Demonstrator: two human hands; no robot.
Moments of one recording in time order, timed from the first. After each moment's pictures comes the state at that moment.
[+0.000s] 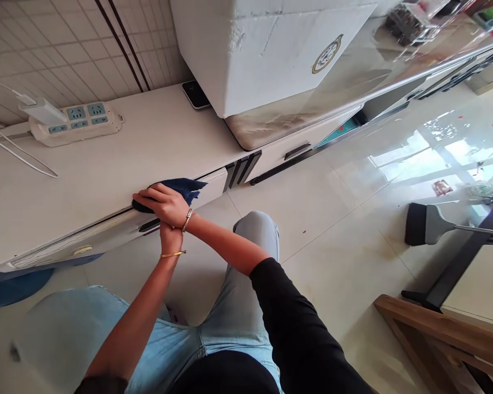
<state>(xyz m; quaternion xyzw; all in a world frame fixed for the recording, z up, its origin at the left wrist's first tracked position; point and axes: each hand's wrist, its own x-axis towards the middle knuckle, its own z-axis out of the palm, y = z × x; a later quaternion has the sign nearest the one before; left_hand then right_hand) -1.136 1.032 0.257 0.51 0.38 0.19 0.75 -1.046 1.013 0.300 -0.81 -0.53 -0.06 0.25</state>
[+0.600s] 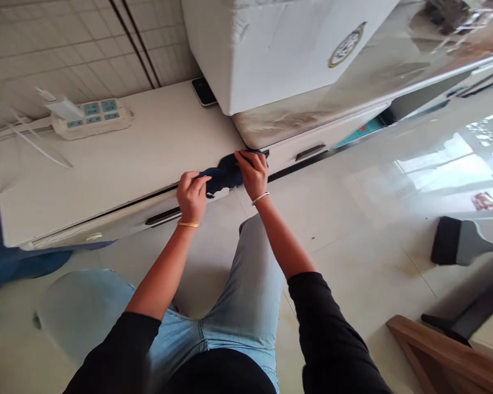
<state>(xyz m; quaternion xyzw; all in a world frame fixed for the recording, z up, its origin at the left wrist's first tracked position) -1.050 1.016 0.297 0.82 0.15 0.34 0.43 -0.906 0.861 0.276 -0.84 -0.33 -0.26 0.34</state>
